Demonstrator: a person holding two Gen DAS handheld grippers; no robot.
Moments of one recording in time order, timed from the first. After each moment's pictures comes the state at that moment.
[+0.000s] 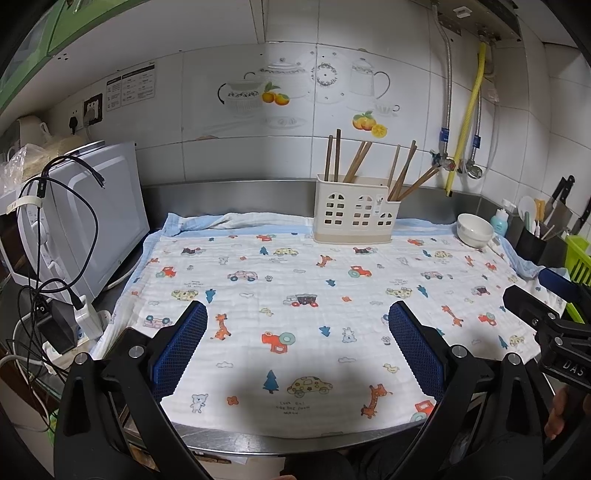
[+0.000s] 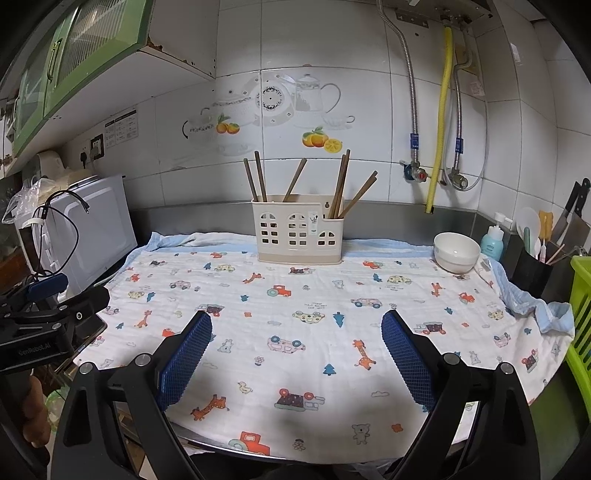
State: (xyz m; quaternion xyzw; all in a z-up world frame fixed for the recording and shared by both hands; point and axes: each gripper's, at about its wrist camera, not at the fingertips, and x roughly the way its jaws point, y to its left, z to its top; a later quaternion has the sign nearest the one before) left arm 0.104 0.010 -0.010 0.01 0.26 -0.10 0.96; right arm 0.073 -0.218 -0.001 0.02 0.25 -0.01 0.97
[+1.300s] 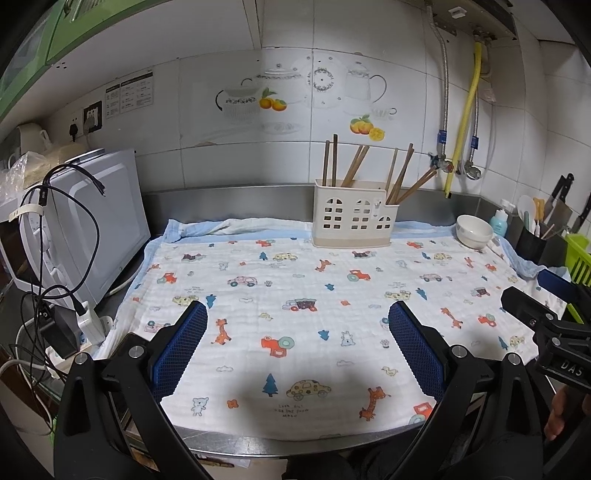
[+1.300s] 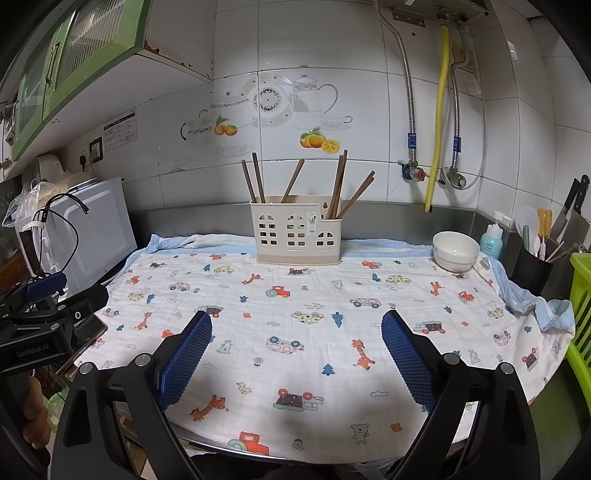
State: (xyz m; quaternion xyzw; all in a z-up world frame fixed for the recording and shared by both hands) left arm 0.102 0.004 -0.005 0.01 0.25 -0.09 0.96; right arm 0.072 -0.219 -0.001 0.03 0.25 -0.01 0.97
